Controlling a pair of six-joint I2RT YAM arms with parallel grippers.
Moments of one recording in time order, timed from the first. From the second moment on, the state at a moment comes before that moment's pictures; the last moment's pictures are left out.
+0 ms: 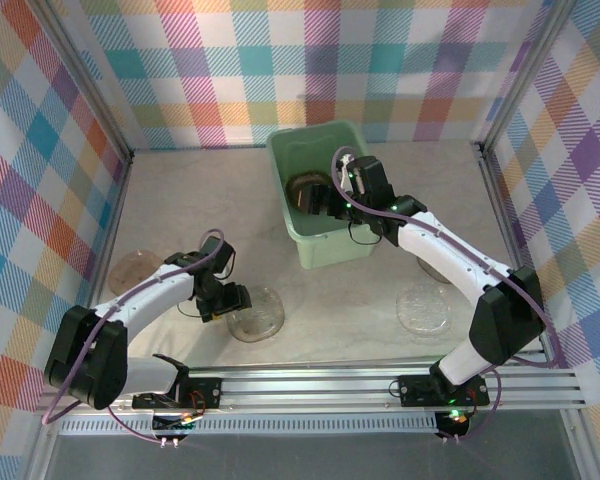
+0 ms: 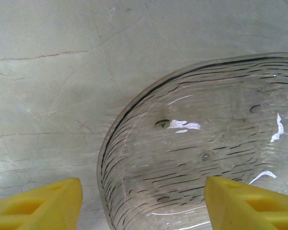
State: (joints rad) left arm -0.41 1.30 0.72 -0.84 0.18 -0.66; right arm 0.59 1.55 1.31 -0.37 -0.16 0.57
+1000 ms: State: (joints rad) left arm -0.44 1.39 0.71 -0.80 0.17 -0.68; right arm 0.59 1.52 1.26 -0.37 -0.16 0.57
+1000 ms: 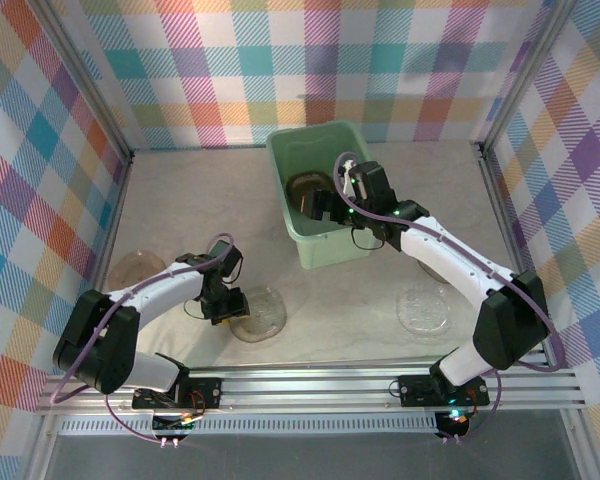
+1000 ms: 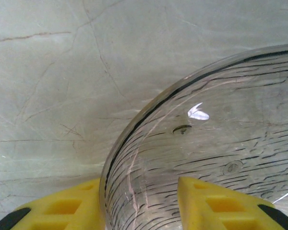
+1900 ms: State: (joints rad) left arm -0.44 1.36 0.74 -0.82 0.16 -0.65; right arm 0.59 1.52 1.26 -0.37 -0.16 0.57
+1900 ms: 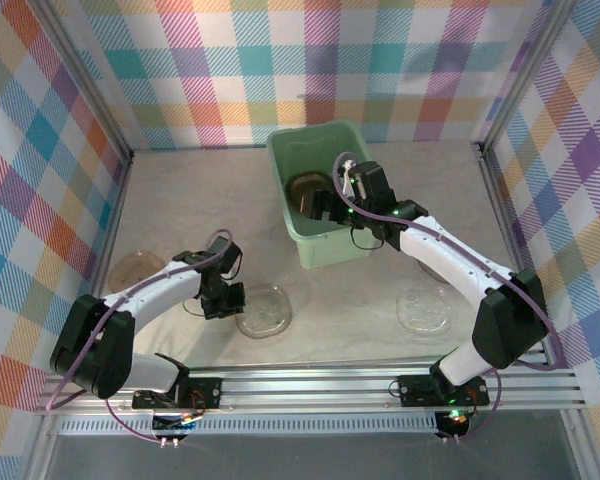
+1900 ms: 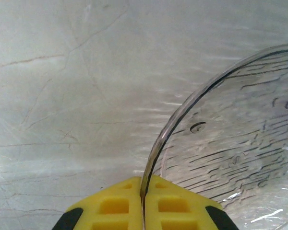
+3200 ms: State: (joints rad) left arm -0.44 1.21 1.42 -1.03 -0.14 -0.43; right arm 0.59 1.55 1.47 -0.43 -0.42 0.22
